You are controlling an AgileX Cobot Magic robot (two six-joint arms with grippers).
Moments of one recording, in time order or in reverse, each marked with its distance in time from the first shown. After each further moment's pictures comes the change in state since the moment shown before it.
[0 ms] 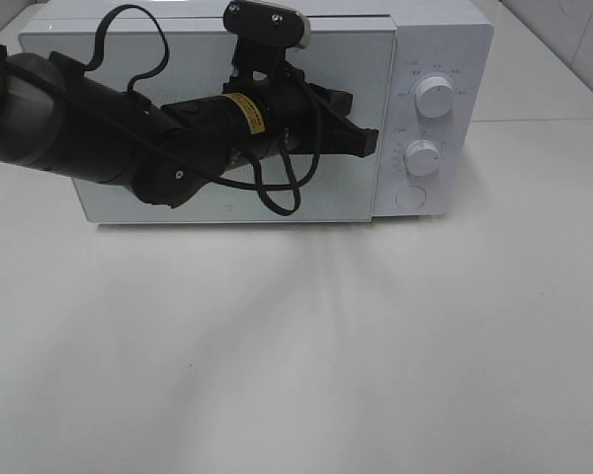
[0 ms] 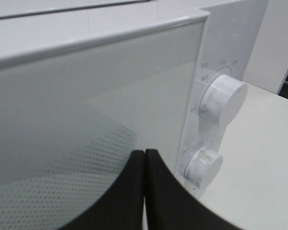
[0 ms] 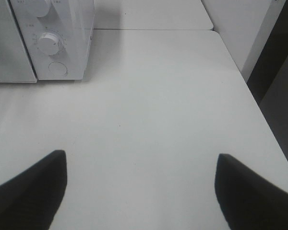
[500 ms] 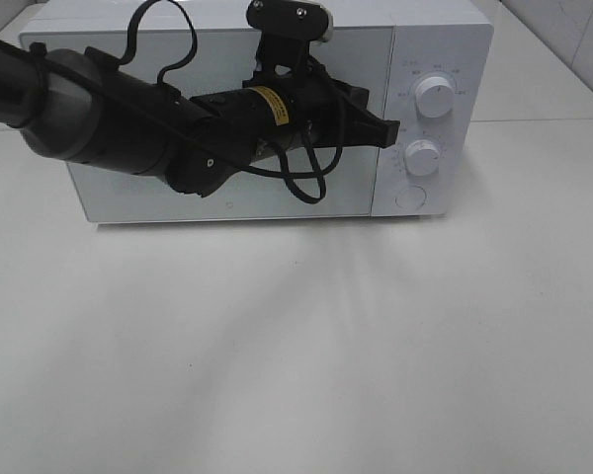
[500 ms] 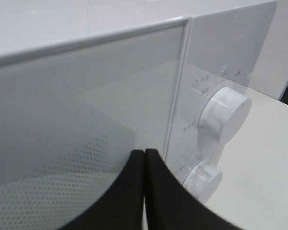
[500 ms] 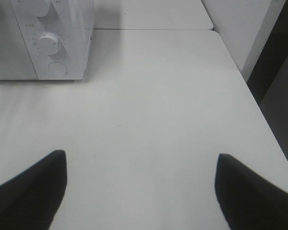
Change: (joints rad) left arm -0.021 0.046 -0.091 -0.044 0.057 0.003; right arm 0.000 0.000 0.000 0.000 0.000 0.000
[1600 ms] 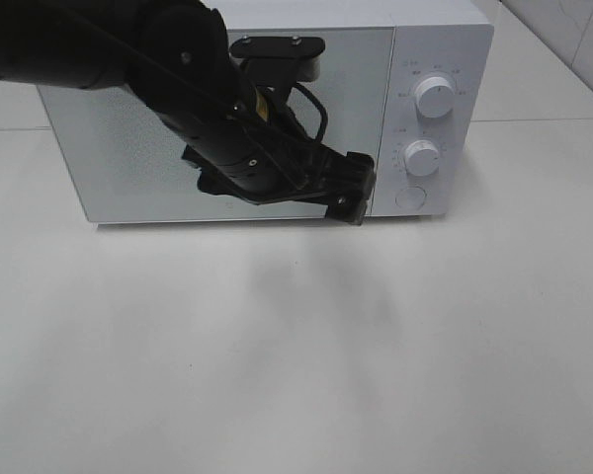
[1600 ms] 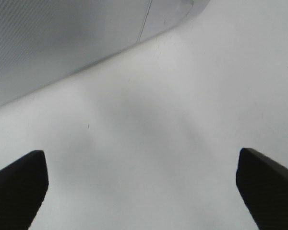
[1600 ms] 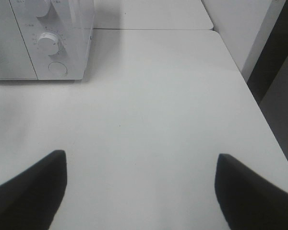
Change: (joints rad) left arm -0.081 -0.225 -0.015 -0.082 0.974 -0.153; right arm 0.000 0.000 0.000 0.000 0.000 0.000
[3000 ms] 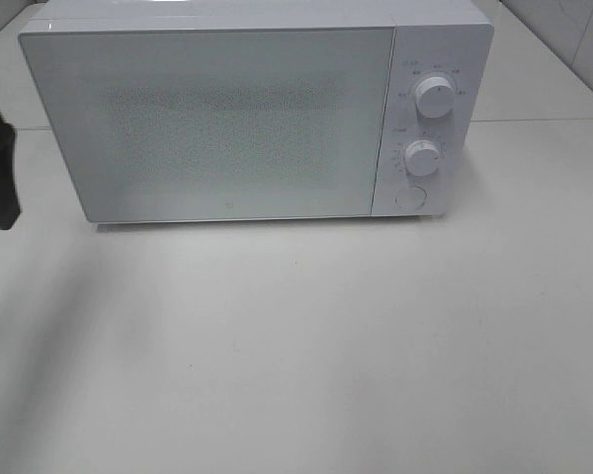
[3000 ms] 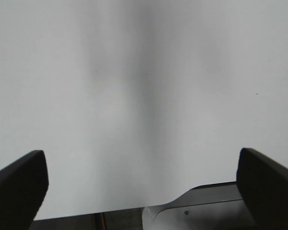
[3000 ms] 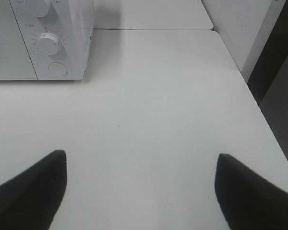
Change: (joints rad) left arm 0.615 -0.380 0.162 -0.048 0.714 0.214; right arm 0.000 0.000 0.000 0.000 0.000 0.000
